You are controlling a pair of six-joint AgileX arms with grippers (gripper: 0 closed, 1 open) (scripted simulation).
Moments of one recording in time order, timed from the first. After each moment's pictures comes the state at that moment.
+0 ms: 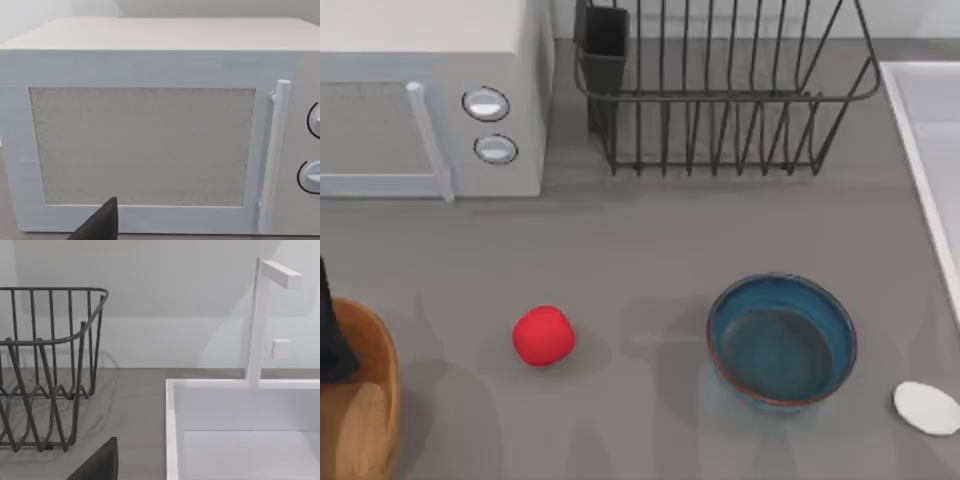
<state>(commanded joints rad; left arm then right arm) 0.00 0.00 0.00 0.00 0.00 0.00 0.00 0.00 0.00 0.00 0.00 0.00</state>
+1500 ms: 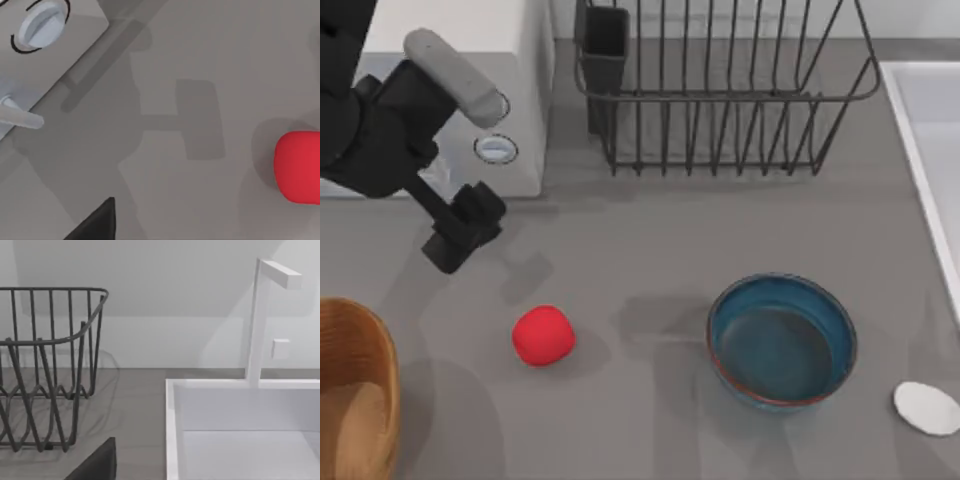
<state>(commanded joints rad) -0.29 1.44 1.18 -0.84 0.20 0.53 0.00 0.00 0.00 0.00 0.00 0.00</state>
